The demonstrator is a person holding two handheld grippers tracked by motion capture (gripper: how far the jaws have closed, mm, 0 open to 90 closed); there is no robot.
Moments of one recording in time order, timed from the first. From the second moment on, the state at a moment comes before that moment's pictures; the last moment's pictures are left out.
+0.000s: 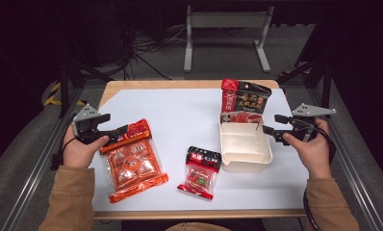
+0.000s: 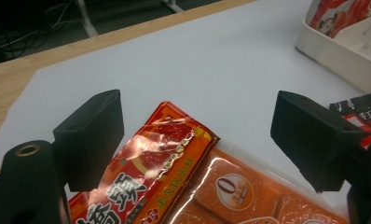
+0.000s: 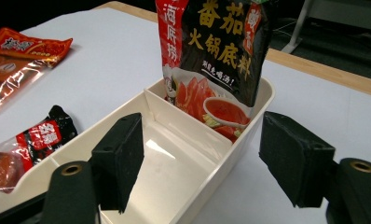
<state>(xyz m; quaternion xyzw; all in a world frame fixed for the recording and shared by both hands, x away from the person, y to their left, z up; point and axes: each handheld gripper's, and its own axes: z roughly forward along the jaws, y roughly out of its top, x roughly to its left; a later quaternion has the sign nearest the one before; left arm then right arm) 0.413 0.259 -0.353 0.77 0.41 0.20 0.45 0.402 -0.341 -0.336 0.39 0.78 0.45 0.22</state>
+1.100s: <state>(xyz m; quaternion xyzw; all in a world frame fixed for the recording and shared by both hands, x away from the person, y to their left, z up) 0.443 0.317 -0.436 0.71 0.54 0.19 0.41 0.406 -0.336 -0.340 0.37 0.78 0.45 0.21</state>
